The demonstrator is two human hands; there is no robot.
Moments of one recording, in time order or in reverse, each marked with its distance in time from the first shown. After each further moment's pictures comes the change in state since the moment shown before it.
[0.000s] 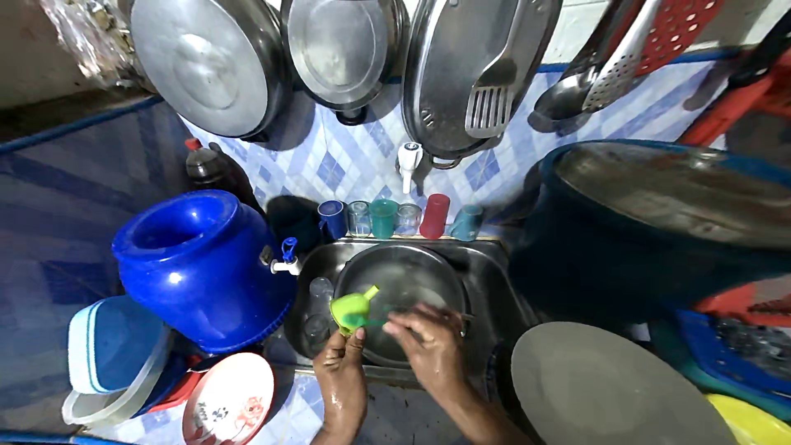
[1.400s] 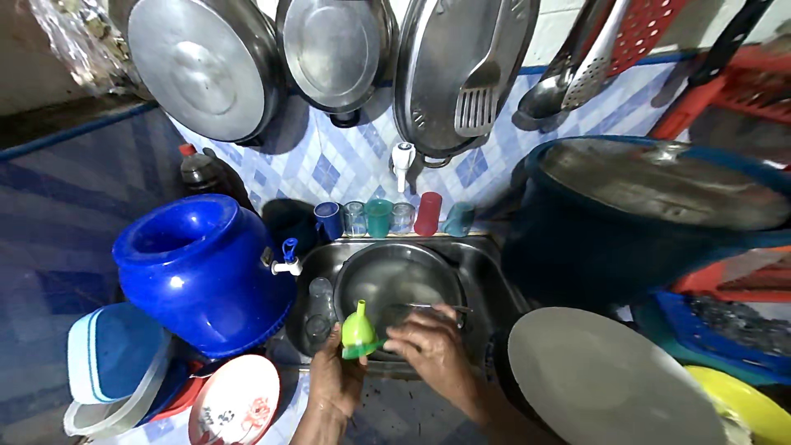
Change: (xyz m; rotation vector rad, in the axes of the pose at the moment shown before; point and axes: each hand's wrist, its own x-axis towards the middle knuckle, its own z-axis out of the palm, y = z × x) left_hand 0.017 0.029 -0.017 -0.399 0.102 -0.763; right_hand -0.014 0.006 -0.011 -0.102 -0.151 -0.178
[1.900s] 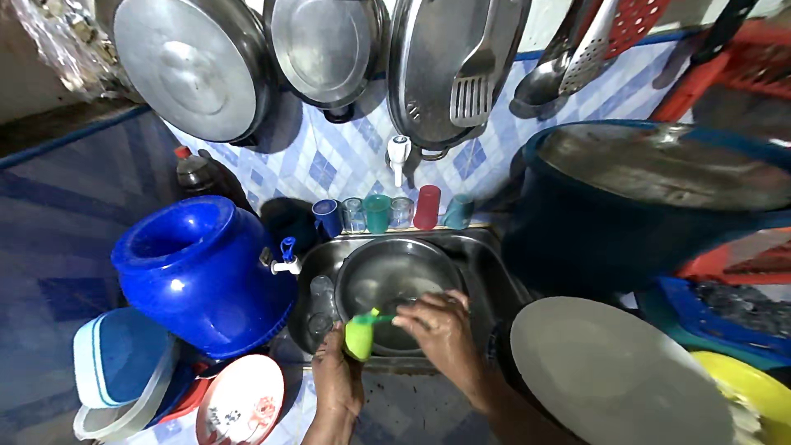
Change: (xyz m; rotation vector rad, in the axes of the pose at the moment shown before) left_hand 0.002 -0.014 -0.005 0.133 0.051 0.247; right_hand 0.003 0.000 0.000 -0.083 0.052 0.082
